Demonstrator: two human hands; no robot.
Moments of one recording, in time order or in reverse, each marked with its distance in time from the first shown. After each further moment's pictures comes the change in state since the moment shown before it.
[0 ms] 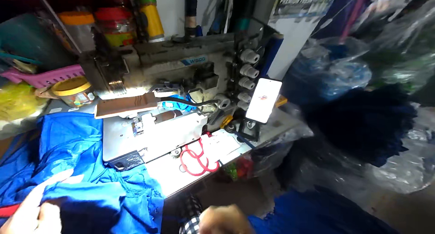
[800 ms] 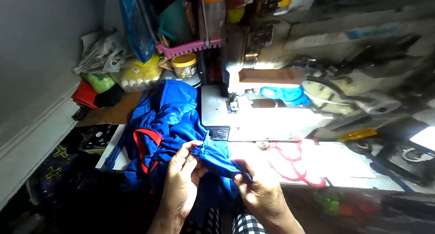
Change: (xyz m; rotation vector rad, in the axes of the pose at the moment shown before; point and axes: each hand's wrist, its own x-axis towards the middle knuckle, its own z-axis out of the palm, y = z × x) left_hand -0.044 0.051 0.021 -1.307 0.060 -0.642; right_hand 0.067 0.051 0.081 -0.491 -0.013 -0.205
